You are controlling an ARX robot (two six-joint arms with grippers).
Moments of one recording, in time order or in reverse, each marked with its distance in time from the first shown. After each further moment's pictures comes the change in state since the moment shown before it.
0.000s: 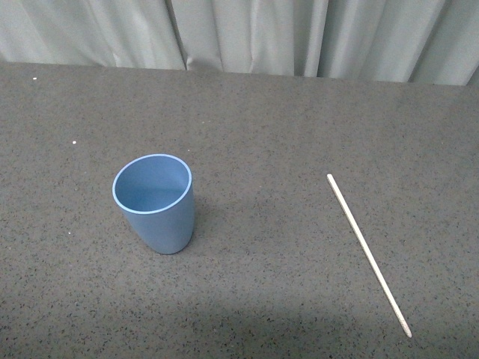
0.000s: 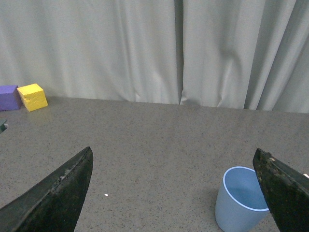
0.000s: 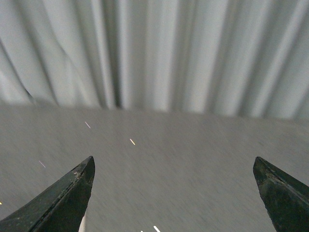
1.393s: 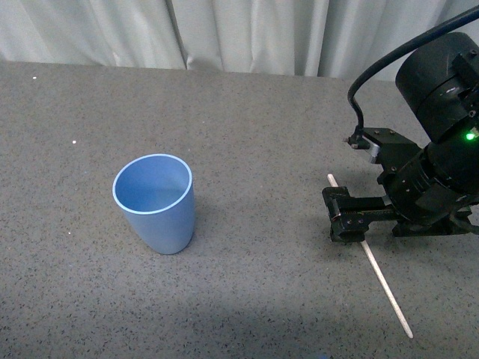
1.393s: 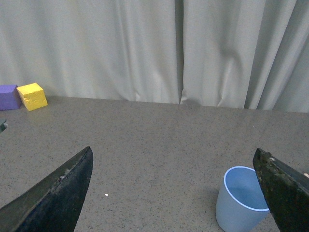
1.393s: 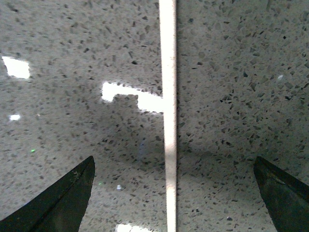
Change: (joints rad) left arm 0.000 0.000 0.000 0.000 0.000 0.000; right arm 0.208 2.028 1.025 -0.176 -0.229 0.257
